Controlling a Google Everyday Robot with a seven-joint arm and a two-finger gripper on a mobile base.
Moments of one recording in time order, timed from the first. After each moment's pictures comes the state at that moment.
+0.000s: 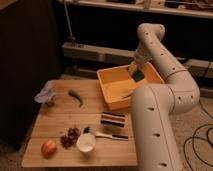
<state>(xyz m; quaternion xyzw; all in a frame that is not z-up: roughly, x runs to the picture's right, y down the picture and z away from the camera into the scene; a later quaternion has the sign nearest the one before) 0.203 -0.108 0.872 -0.30 0.12 0.50 0.81</state>
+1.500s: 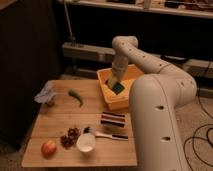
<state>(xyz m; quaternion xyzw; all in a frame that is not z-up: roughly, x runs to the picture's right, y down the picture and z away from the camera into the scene) 0.069 -0.030 0.866 -0.38 0.09 0.38 0.84</state>
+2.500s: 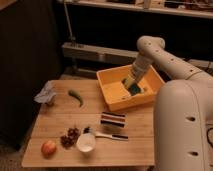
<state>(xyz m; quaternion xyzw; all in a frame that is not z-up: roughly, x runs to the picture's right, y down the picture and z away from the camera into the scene) 0.174 -0.033 0.840 -0.36 0.08 0.47 0.80</state>
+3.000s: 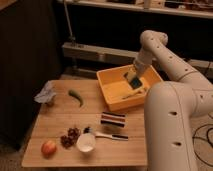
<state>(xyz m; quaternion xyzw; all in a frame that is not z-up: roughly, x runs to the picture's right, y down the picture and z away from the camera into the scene) 0.184 -0.069 0.860 -0.35 0.08 0.49 0.79</state>
